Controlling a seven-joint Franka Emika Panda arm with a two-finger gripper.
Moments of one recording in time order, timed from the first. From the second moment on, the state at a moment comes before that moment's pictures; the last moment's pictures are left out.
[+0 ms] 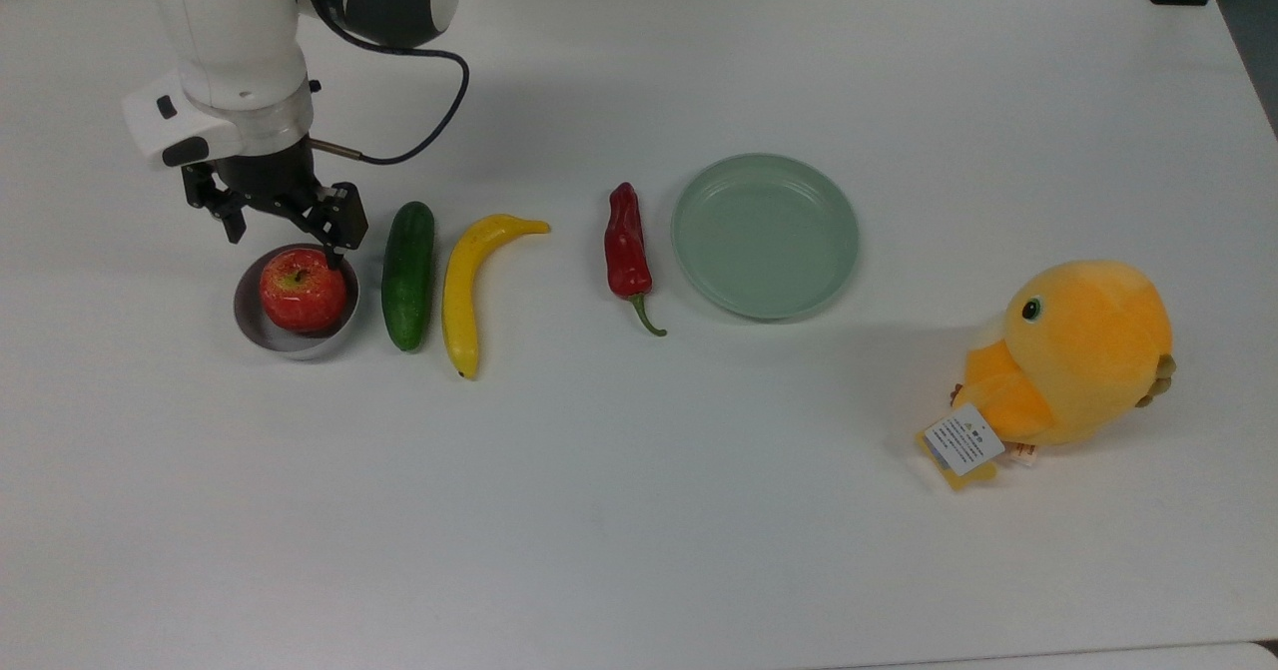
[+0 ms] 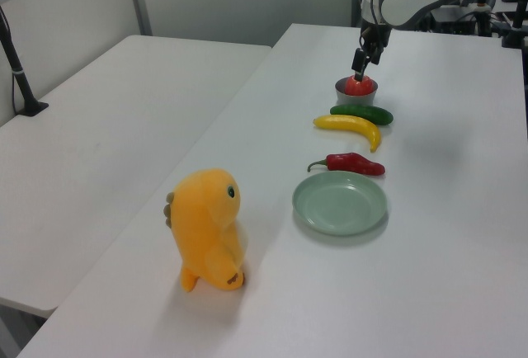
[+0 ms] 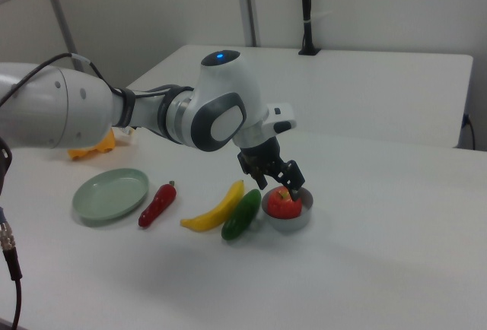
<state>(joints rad) -0.05 0.41 -0.21 -1.69 -0.03 2.32 -0.05</state>
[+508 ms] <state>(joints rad) -0.05 0.45 -0.21 -1.69 -0.03 2.36 -0.05</state>
